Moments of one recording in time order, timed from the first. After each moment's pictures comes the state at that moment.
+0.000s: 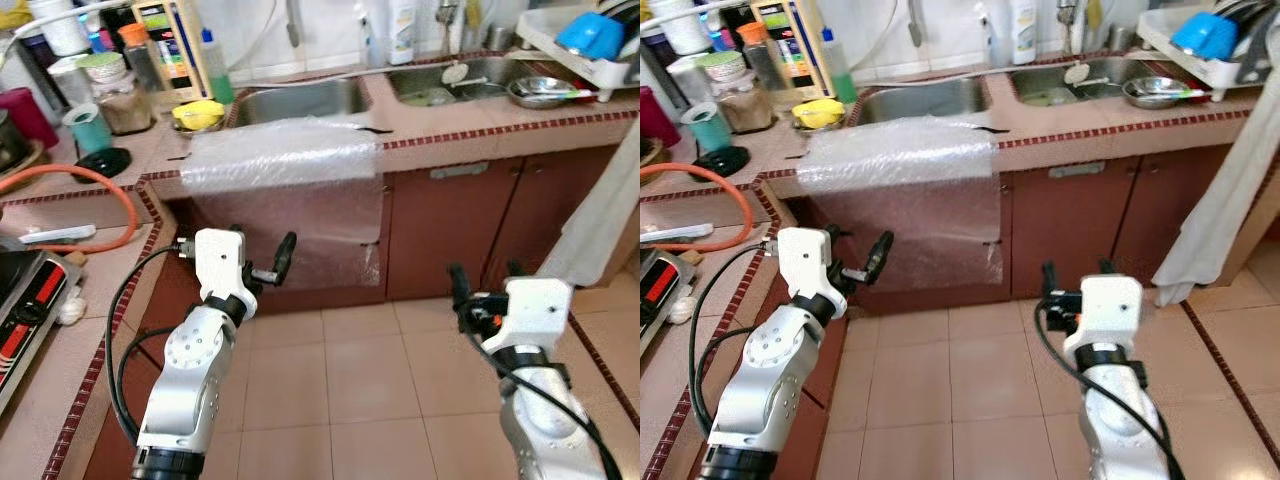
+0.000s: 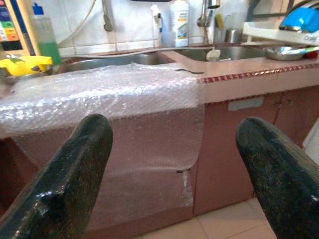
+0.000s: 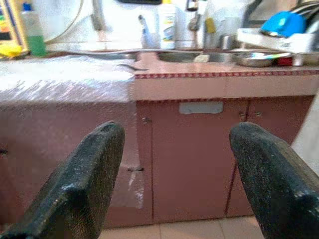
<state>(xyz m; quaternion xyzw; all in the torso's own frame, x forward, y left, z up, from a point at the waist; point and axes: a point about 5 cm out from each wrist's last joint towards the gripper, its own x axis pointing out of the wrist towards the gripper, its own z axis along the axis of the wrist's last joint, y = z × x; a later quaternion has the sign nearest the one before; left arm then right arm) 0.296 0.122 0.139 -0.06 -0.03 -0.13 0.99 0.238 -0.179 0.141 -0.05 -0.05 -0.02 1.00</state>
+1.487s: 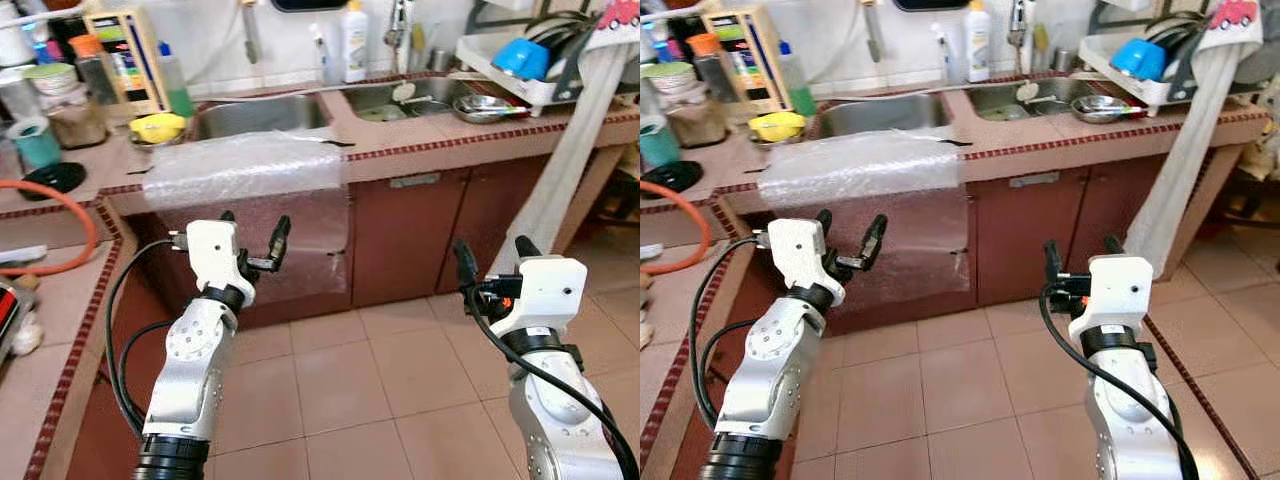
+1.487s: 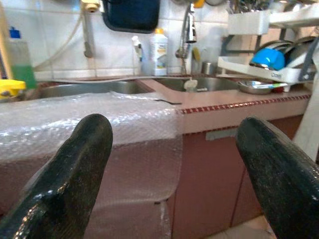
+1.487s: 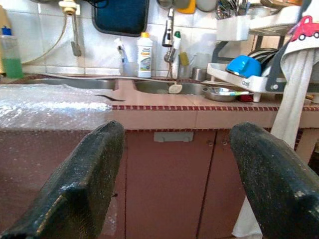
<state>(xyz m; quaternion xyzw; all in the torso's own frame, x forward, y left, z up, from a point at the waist) 0.303 0.123 0.145 -0.06 -0.07 -0.12 0.99 0.244 -0.180 0.161 -0.06 -0.08 -0.01 1.00</state>
